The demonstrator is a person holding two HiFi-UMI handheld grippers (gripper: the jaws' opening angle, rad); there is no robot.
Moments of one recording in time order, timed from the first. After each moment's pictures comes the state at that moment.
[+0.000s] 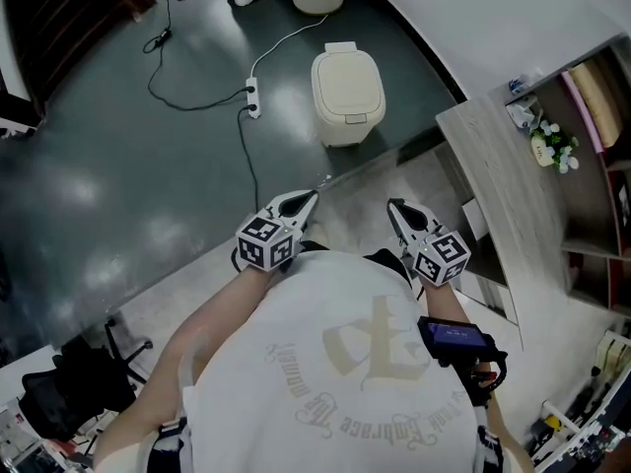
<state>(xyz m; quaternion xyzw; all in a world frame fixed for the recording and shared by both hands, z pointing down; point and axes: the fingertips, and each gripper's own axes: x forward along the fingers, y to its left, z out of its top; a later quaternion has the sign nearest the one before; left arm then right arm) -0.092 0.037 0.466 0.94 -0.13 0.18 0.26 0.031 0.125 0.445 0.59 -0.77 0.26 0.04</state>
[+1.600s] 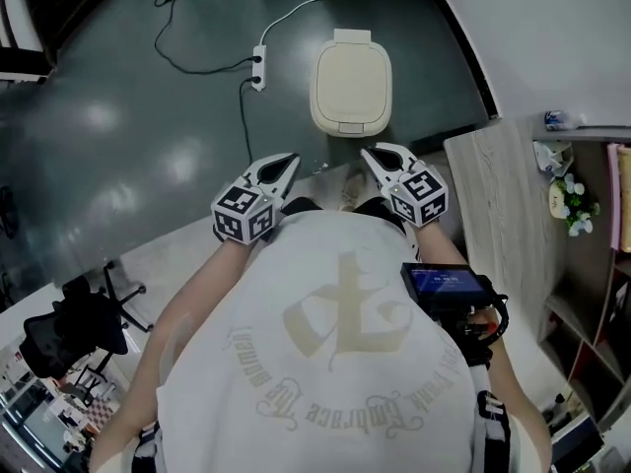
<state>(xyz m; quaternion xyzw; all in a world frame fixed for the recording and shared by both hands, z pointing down) 0.022 -0.108 0.484 0.91 -0.23 0.22 0.26 0.141 -0.085 0.515 0.44 -0.85 0.26 0.12</state>
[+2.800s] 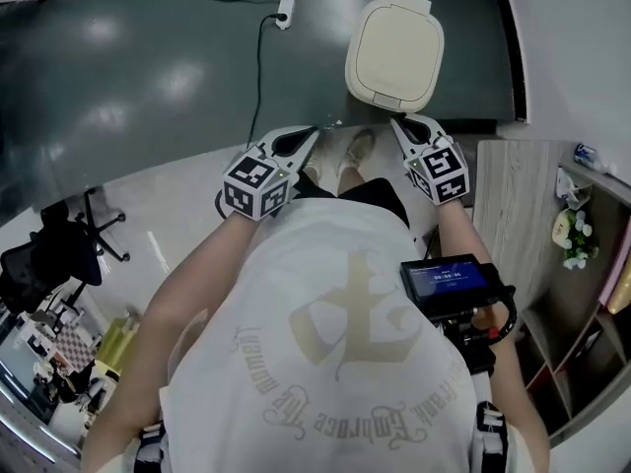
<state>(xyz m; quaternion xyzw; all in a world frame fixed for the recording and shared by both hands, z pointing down) -0.014 -0.123 0.539 0.88 -0.26 0.23 0.32 0.127 -0.129 0.588 0.39 -0.85 0.24 0.27</state>
